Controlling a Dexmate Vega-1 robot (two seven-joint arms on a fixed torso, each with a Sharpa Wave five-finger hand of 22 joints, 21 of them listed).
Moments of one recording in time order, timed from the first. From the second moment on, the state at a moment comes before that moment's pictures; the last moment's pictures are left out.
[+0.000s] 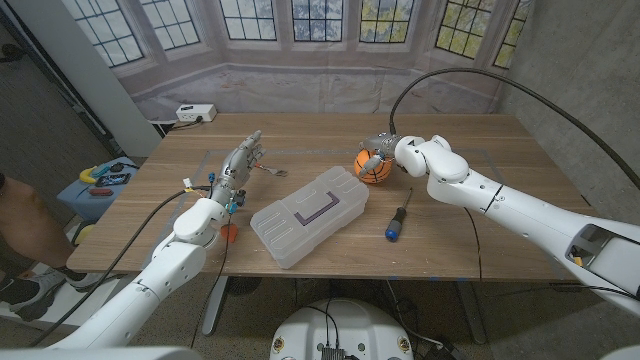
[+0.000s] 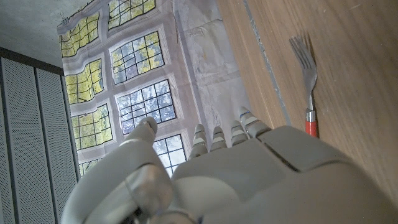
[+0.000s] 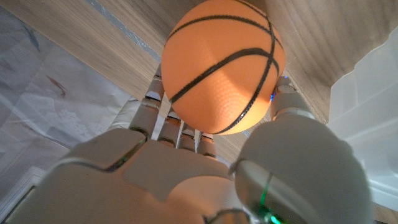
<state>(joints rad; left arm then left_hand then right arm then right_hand) 1.07 0.60 0.27 -1.55 -0.61 -0.33 0.00 0.44 0.16 0.49 -0.02 0.18 0.09 0.01 0.19 0.18 -0.05 0.06 0.21 0.19 -0.05 0.13 0.18 0.17 0.09 0.08 0.20 0.17 -0.44 -0.70 -0.95 -1.75 -0.83 -0.38 0.51 0.79 -0.08 0.38 -0.17 0.21 0.18 0.03 0.32 0.25 0.10 0.05 0.66 0.58 0.34 0.02 0.36 0.39 0.58 0.12 0.29 0.19</state>
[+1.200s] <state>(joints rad) 1.06 0.60 0.27 -1.53 -0.61 -0.34 0.00 0.42 0.16 0.50 -0.03 0.18 0.11 0.01 0.19 0.18 -0.05 0.06 0.21 0.19 -0.05 0.13 0.18 0.17 0.09 0.08 0.20 0.17 -0.45 -0.72 -0.92 -1.78 -0.82 -0.35 0.44 0.85 -0.11 0.42 -0.17 0.21 0.32 0.01 0.37 0.26 0.23 0.02 0.76 0.63 0.48 -0.04 0.40 0.44 0.66 0.05 0.31 0.19</state>
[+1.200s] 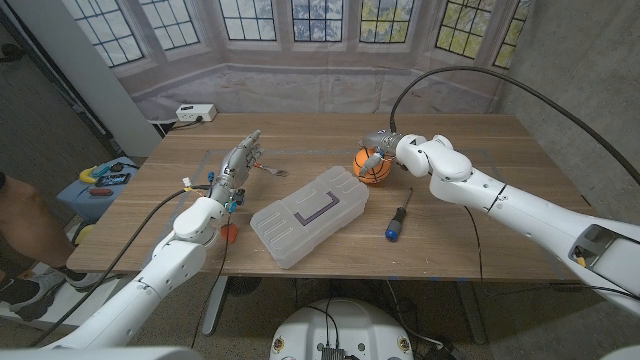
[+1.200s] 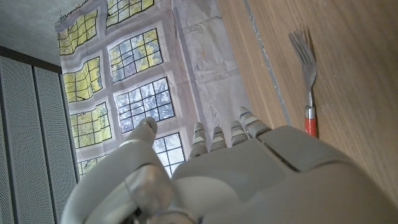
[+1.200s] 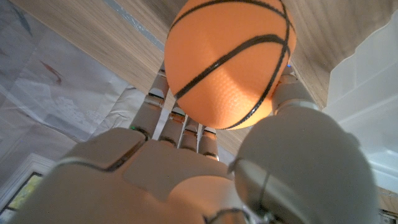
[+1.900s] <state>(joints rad) 1.06 0.60 0.28 -1.53 -0.61 -0.34 -0.01 0.42 0.16 0.50 -0.03 0.18 0.11 0.01 0.19 0.18 -0.04 0.06 0.21 0.19 -0.05 0.13 0.18 0.17 0.09 0.08 0.20 0.17 -0.50 -0.73 -0.83 -1.84 -0.73 -0.37 0.37 0.86 -0.11 0.43 -0.16 0.21 0.33 0.01 0.37 0.26 0.24 0.02 0.77 0.64 0.50 -0.04 0.40 0.46 0.66 0.04 0.31 0.19</state>
